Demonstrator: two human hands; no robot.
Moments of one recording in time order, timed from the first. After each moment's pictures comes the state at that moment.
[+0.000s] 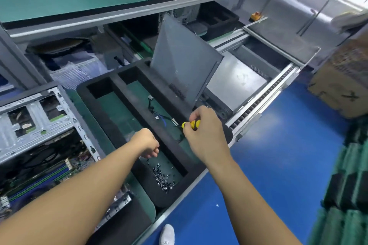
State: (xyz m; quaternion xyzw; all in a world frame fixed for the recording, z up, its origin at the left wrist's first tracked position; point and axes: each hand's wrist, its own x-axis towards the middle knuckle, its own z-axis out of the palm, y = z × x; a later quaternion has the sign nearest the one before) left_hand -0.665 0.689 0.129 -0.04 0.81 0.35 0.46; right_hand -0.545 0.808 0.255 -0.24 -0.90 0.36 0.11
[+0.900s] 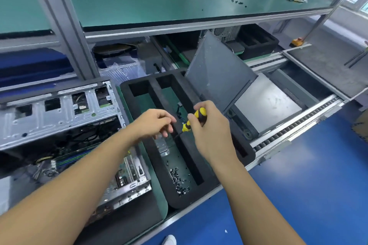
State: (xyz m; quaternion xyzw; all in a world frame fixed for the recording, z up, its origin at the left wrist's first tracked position) left_hand -0.671 0.616 0.208 0.08 0.79 0.53 0.30; right_hand -0.564 0.768 0.280 -0.11 -0.90 0.41 0.13
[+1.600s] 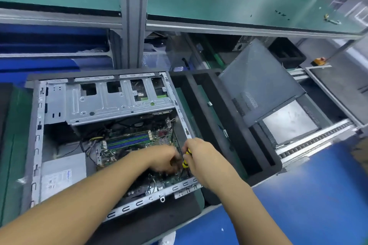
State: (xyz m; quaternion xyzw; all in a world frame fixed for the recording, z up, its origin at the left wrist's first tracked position) left_hand -0.633 0.486 0.143 0.36 0.82 0.21 0.39; right_hand -0.560 0.617 0.251 0.05 -0.97 0.15 -0.19
